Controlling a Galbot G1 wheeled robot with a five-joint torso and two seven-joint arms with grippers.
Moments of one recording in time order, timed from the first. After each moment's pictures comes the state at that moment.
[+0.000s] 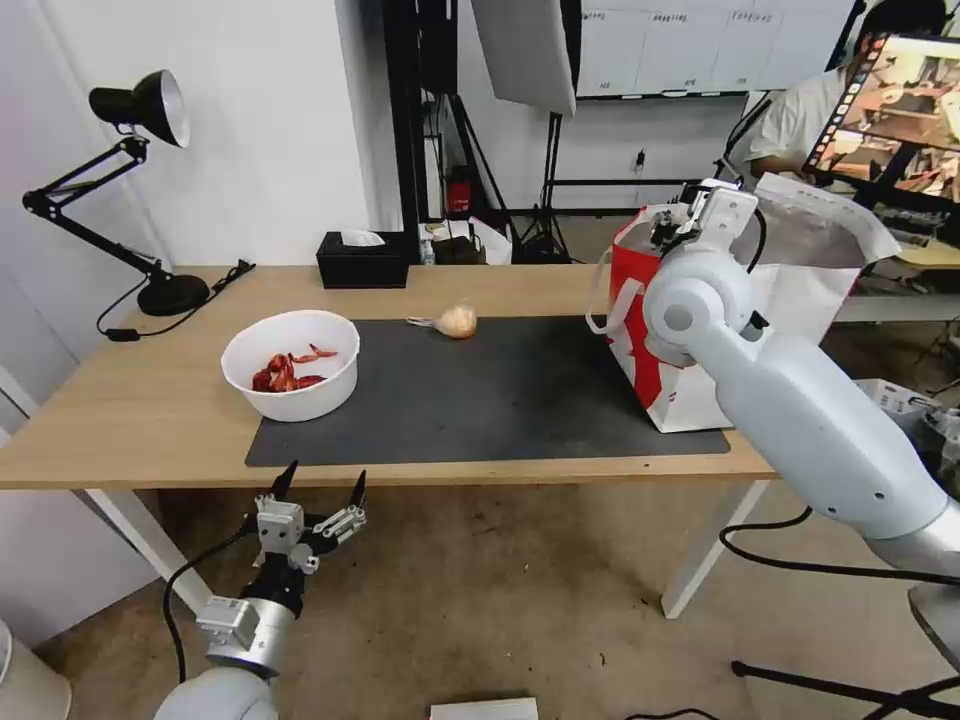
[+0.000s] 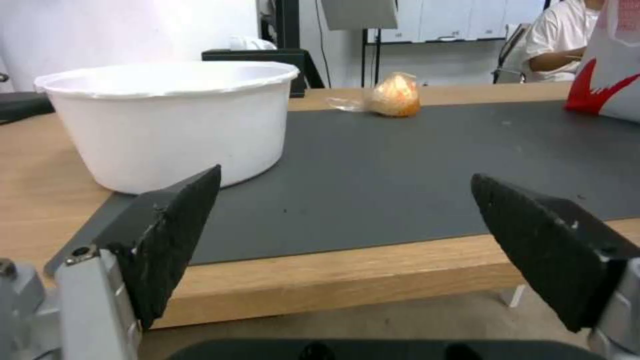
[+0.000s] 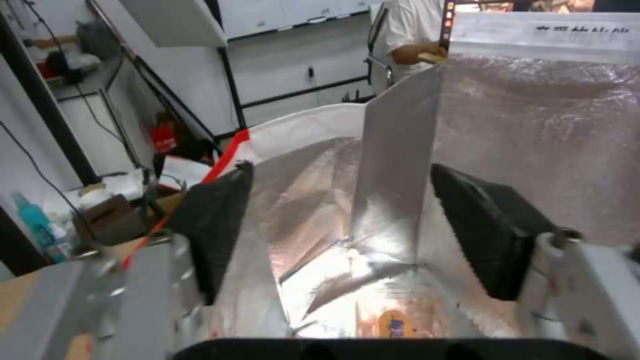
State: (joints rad) left arm 1.65 -1.12 -0.46 -2.11 -0.31 -0.12 -0.14; right arm -0.19 0.95 -0.18 1.74 1.21 -0.42 1.19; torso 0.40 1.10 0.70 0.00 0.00
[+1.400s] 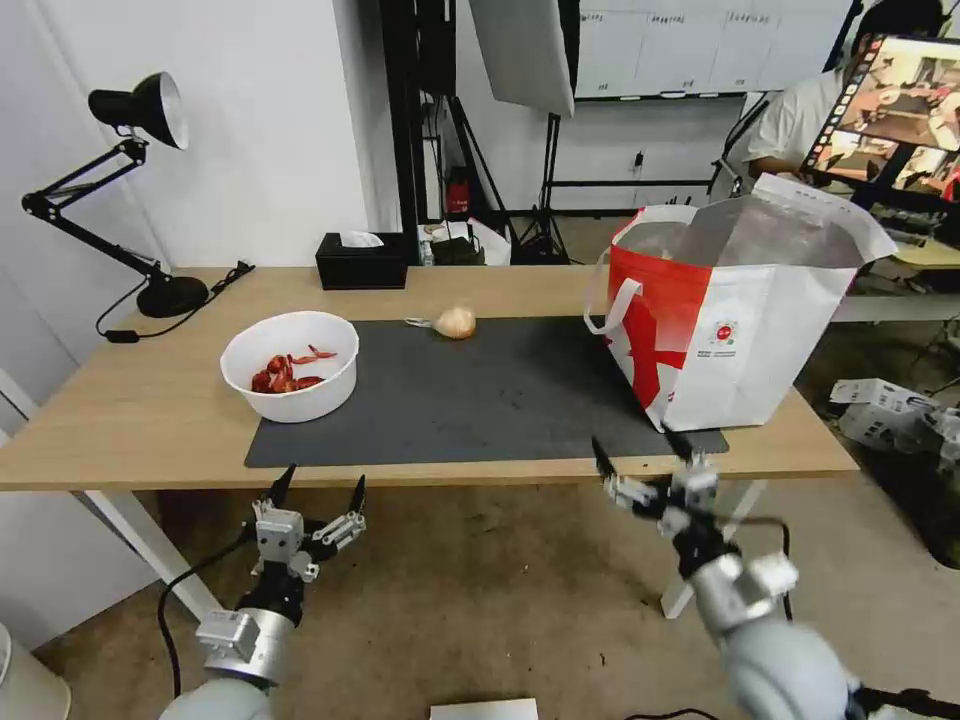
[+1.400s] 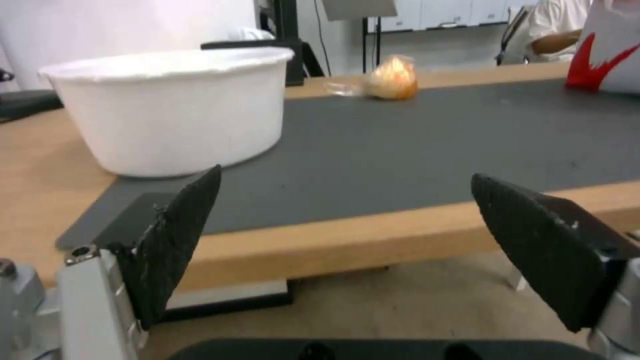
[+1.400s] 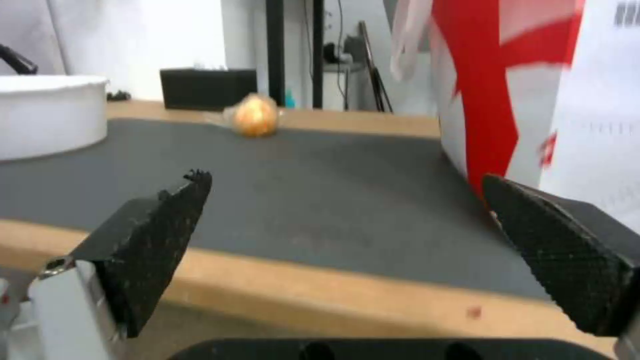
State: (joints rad) left arm 1.70 -1.15 -0.46 -2.11 -0.24 -0.13 -0.13; right arm -1.55 0.88 0.26 2.07 0.43 0.24 0.25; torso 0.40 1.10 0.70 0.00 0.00
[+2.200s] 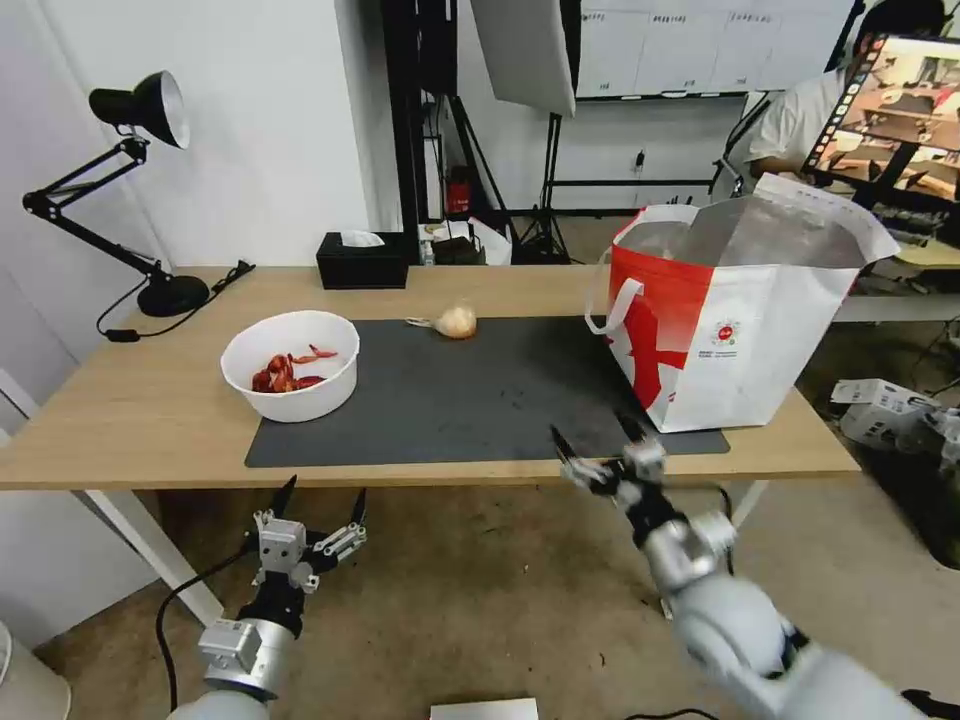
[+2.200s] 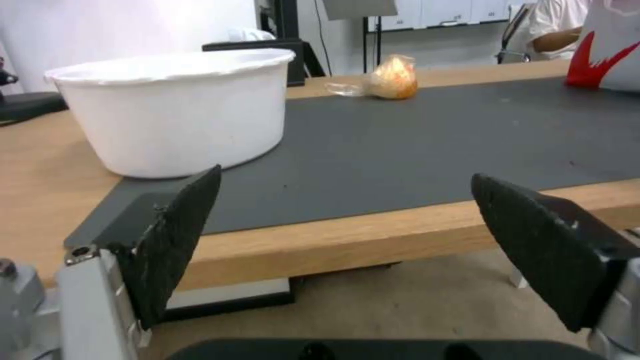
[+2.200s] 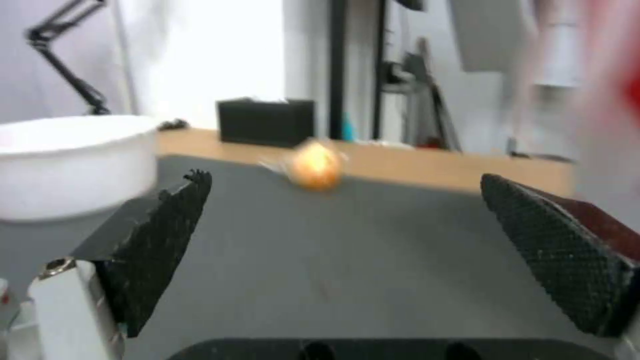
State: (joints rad) left arm 1.71 -1.15 -0.47 -2.13 -0.23 -0.13 -0.13; right arm -0.93 0.82 -0.12 1.91 0.64 0.14 0.25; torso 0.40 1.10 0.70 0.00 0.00
